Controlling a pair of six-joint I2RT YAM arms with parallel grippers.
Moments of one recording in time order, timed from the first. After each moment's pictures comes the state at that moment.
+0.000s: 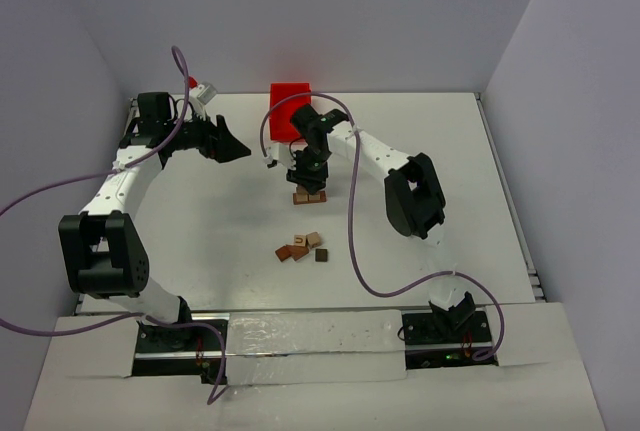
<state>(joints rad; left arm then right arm) -0.01 1.57 1.26 -0.35 0.97 0.08 0.65 2.26 2.01 -1.08 -0.33 -0.90</state>
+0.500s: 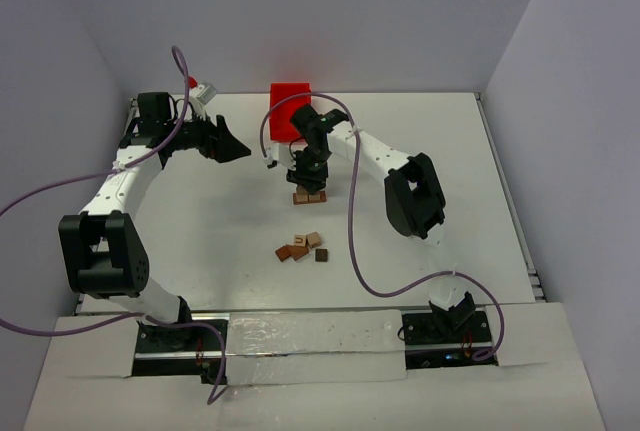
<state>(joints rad) -0.01 1.58 1.26 -0.35 0.97 0.08 0.65 2.26 2.01 -1.08 -0.34 -0.91</state>
